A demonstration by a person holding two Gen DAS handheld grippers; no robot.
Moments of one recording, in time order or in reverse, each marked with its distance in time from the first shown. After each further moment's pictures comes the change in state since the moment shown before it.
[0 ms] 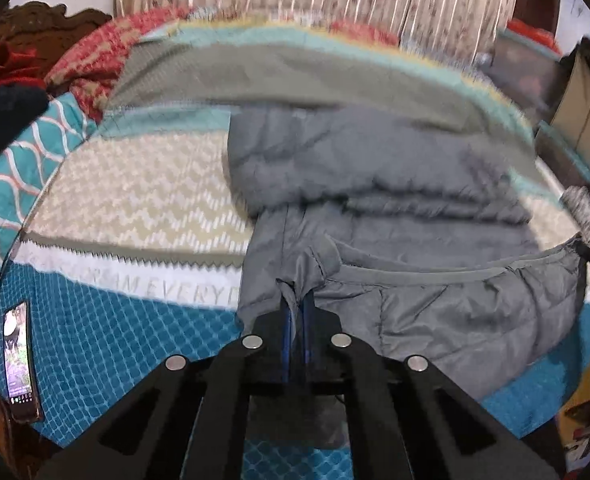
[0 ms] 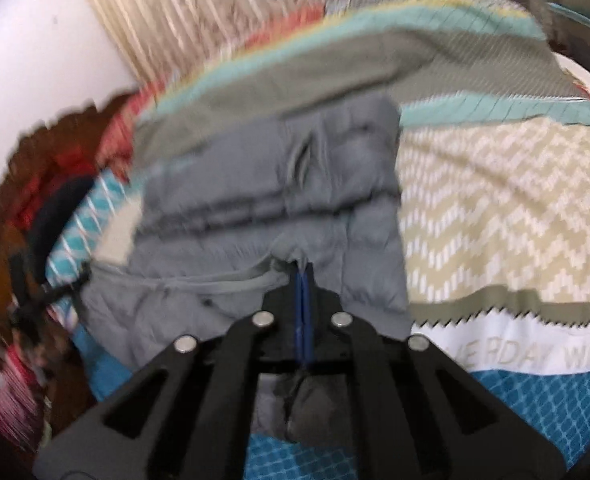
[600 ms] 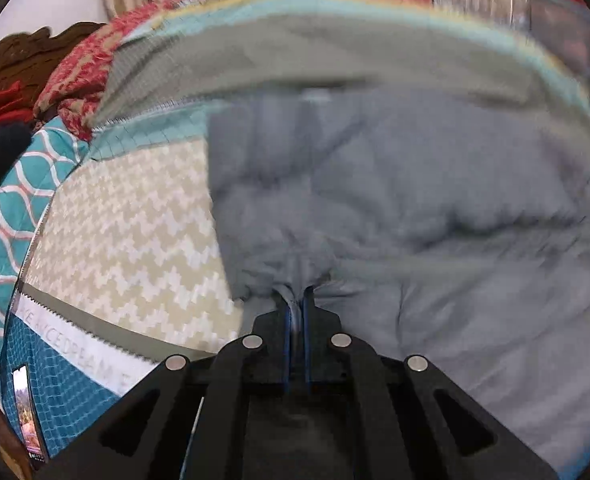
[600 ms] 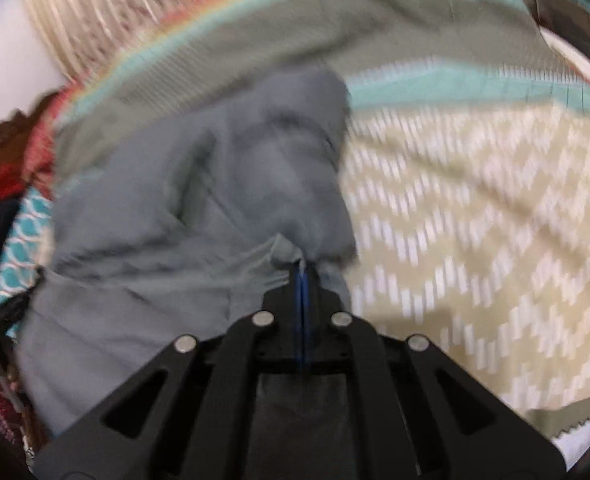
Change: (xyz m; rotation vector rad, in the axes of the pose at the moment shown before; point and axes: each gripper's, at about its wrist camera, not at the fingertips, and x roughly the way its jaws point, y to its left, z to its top) left arm 0.150 -0.030 0.049 0.093 0.138 0.237; right arm 0.135 -0.056 0.040 0.081 0.153 -0.232
